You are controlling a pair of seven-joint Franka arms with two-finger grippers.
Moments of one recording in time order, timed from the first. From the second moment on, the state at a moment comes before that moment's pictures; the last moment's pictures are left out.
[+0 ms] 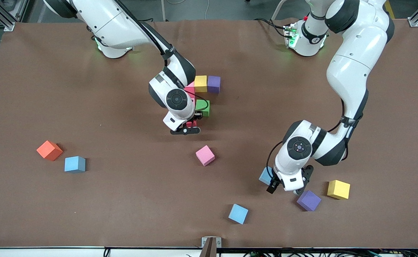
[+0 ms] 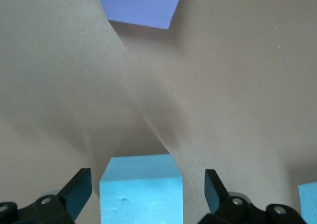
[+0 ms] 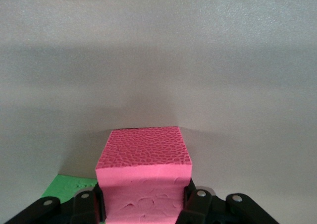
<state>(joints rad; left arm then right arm) -0.05 0.94 -0.45 -1.31 0.56 2.26 -1.64 0.48 0.63 0.26 -1.77 -0.02 2.23 0.68</state>
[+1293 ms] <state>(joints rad) -0.07 0.92 -0.47 -1.30 0.52 2.24 -1.72 0.45 0.50 0.10 -1.70 -0.02 2.14 0.68</state>
